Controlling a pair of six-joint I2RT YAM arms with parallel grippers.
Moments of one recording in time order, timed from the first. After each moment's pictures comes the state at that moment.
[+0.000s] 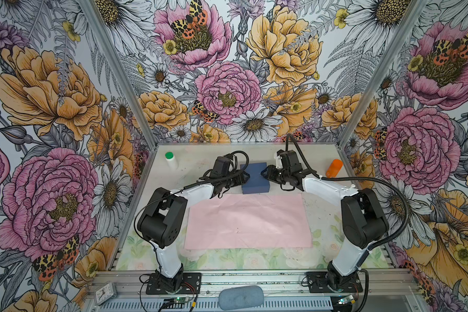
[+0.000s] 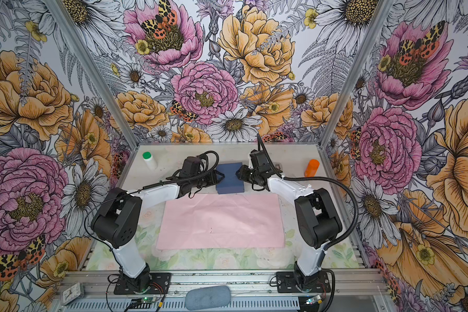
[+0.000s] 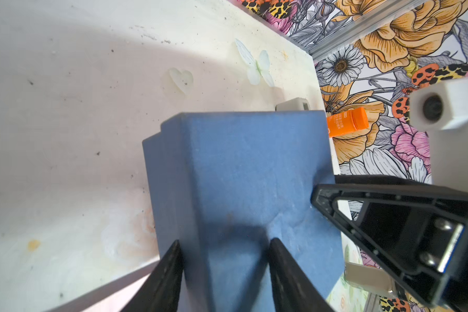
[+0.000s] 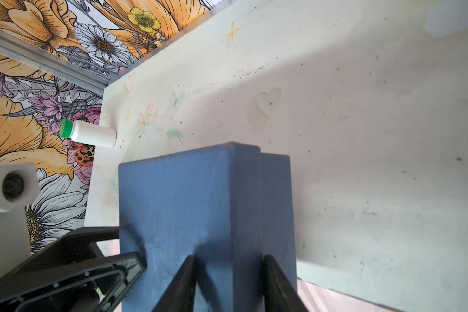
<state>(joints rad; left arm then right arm) -0.50 1.77 1.08 0.07 0.33 -0.67 0.41 1.74 1.19 -0.21 -0.28 0.64</state>
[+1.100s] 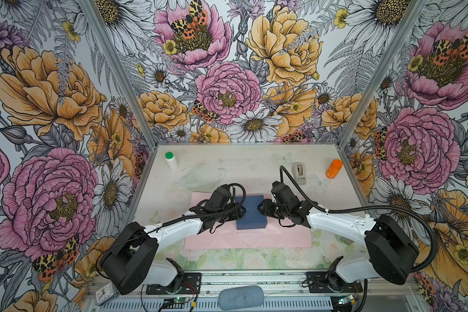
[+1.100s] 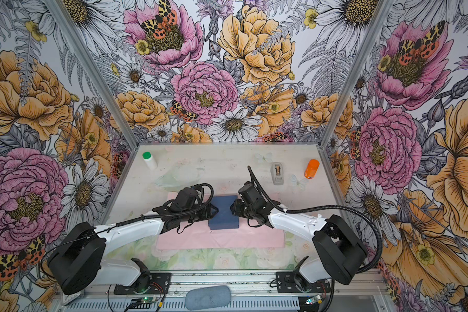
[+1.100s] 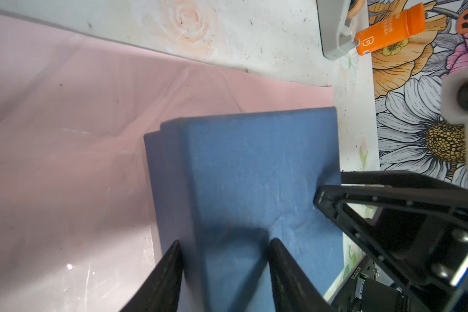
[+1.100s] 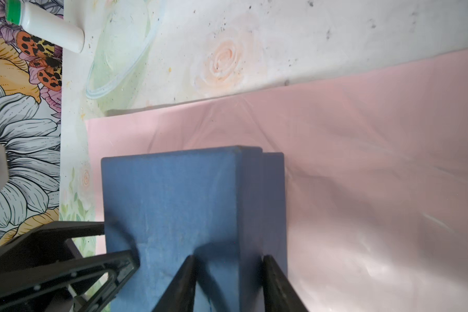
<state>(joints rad) -0.69 1.36 0.65 -0.06 0.19 -0.79 0.72 1.43 0.77 -0.20 -0.13 0.85</state>
